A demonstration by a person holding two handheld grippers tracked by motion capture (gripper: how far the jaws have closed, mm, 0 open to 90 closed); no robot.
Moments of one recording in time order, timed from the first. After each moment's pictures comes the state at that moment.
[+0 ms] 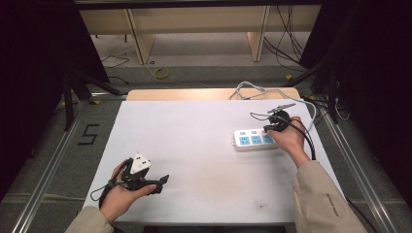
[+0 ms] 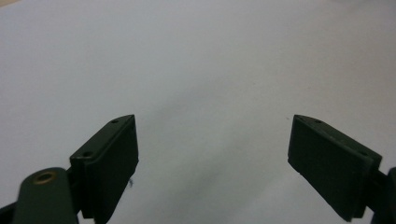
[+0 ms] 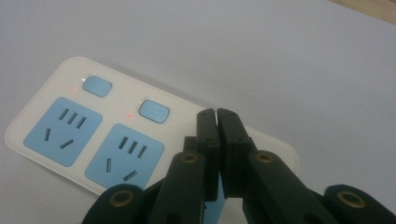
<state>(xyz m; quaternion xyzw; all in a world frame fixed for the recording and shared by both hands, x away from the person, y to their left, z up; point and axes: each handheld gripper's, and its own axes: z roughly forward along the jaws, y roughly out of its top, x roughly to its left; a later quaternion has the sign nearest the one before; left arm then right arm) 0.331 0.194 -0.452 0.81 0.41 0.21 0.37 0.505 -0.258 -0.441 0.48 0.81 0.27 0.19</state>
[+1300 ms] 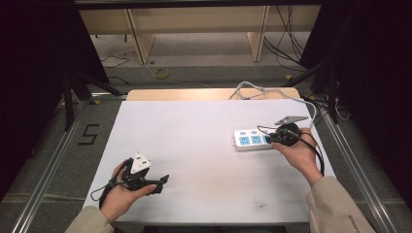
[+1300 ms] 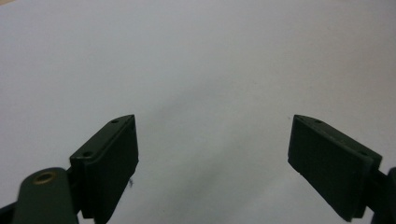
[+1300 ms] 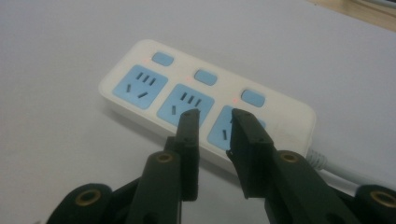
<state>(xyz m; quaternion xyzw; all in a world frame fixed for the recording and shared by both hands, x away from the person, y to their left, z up) 0.332 0.193 -0.452 0.80 0.42 0.21 0.37 0.446 -0.266 -0.428 0.44 0.81 0.32 0.20</state>
